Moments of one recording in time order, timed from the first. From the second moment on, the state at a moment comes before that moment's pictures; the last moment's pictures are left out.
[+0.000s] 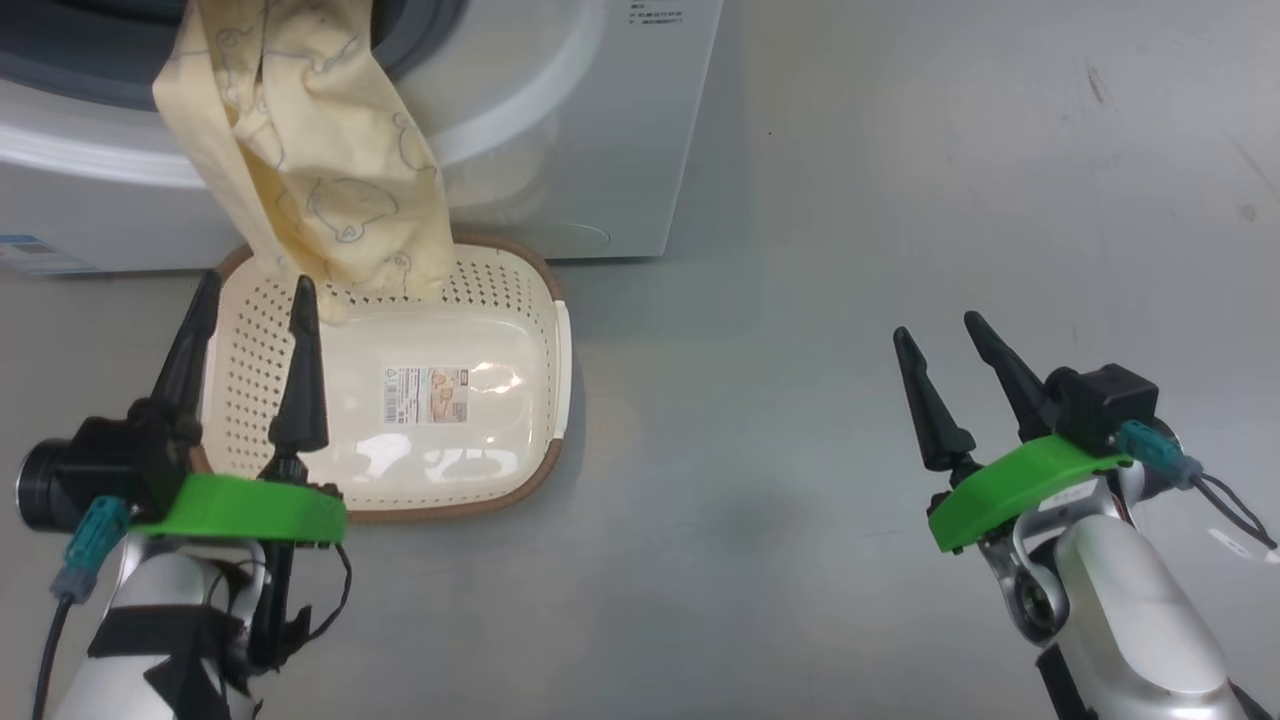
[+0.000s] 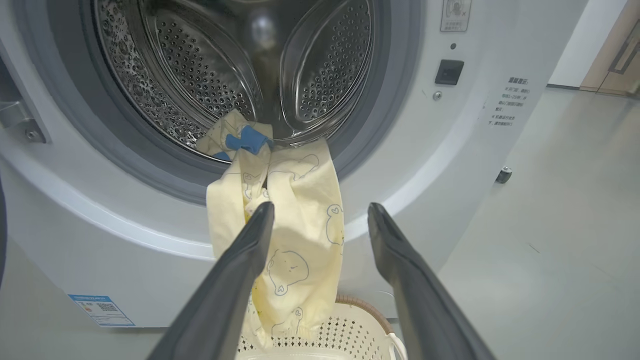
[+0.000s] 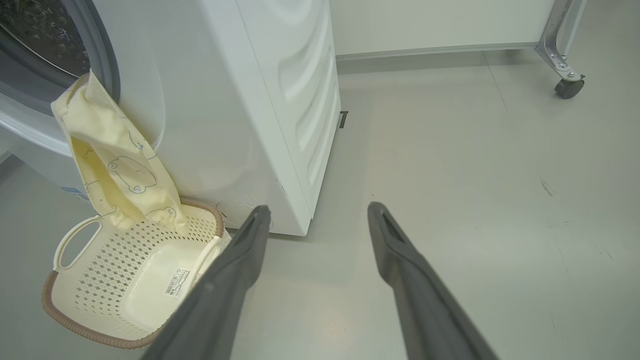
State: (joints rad) left arm -0.34 0.24 -0.17 0.16 -0.30 -0.10 -0.26; right arm -0.31 -0.05 0.13 0.43 0.19 0.13 -0.25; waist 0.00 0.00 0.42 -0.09
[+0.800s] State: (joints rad) left arm -0.34 0.19 -0.13 0.26 -0.26 -0.12 -0.26; right arm -0.31 -0.05 0.14 0.43 0.19 0.13 -0.25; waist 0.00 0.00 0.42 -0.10
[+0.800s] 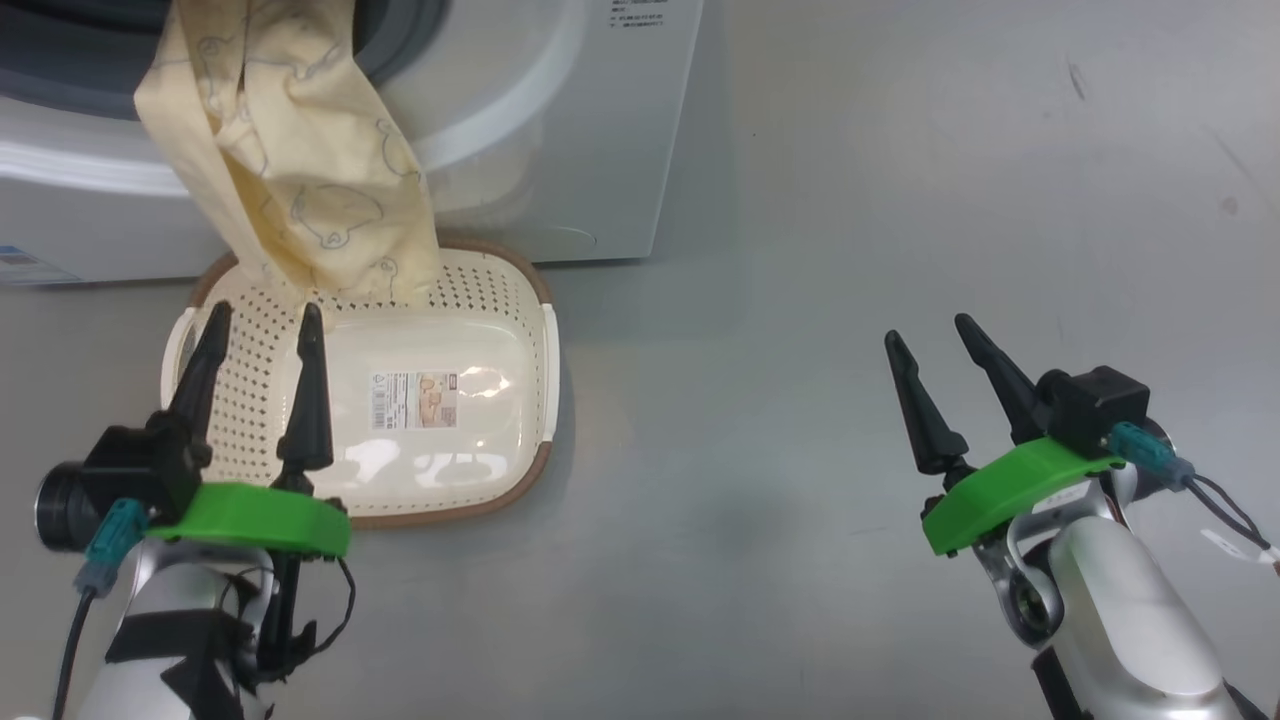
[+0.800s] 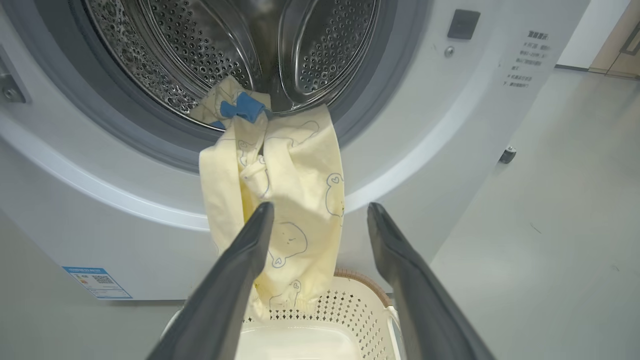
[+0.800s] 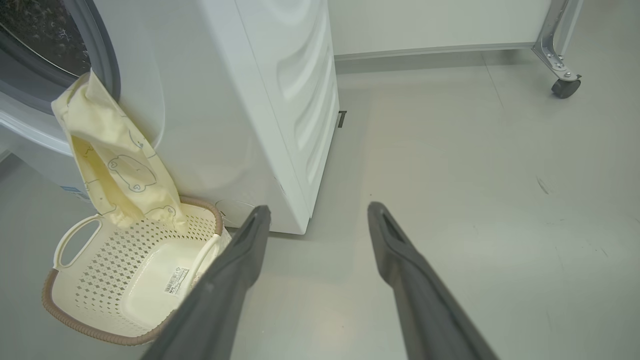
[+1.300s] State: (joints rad) left arm -0.51 0.21 -0.18 0.51 -0.42 -0.13 -0.23; right arm -0.32 -0.05 0.17 0.41 0.23 0.13 -0.25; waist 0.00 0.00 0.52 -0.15
